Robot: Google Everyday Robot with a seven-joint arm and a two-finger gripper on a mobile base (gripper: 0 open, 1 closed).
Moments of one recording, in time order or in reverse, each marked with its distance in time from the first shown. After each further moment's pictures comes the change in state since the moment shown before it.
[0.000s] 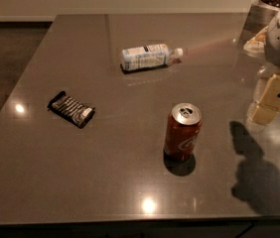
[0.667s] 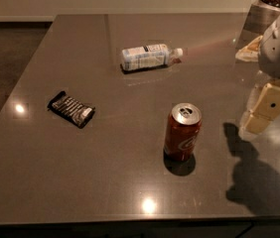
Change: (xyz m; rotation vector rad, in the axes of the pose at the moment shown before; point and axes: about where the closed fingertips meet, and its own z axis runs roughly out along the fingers) arm -0.008 0.013 0.012 -0.033 -0.063 -0.013
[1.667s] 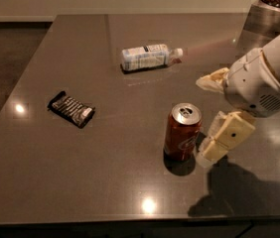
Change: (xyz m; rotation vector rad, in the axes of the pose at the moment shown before) arm -0.060 0.055 0.041 -0.155 -0.319 0.012
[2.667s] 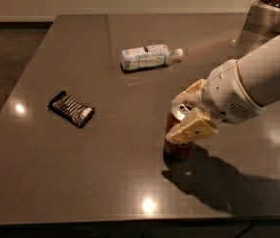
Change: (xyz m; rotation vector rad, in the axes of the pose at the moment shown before) arm -0.020 -0.009 0.036 0.053 -0.091 0.036
